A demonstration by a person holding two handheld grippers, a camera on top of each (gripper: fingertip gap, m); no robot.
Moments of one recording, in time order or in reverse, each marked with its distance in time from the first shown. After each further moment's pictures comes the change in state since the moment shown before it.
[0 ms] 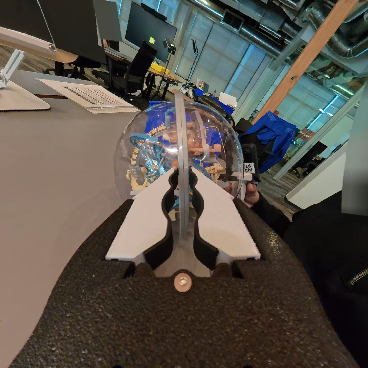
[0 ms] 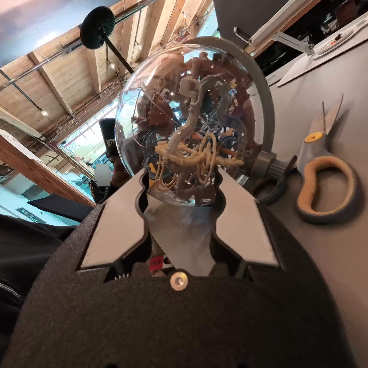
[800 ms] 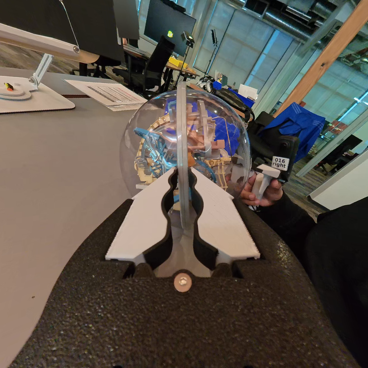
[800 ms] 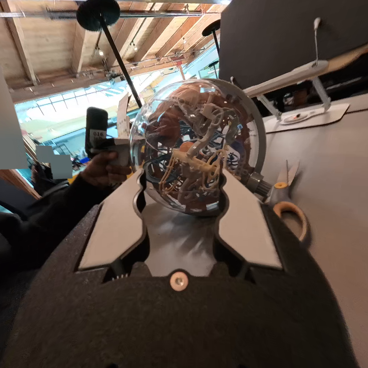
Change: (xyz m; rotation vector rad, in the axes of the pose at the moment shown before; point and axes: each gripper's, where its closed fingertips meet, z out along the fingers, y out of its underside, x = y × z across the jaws) left arm -0.014 0.002 -0.003 -0.028 -0.095 0.041; right arm -0.011 -0.021 -0.006 0.082 0.074 -0.332
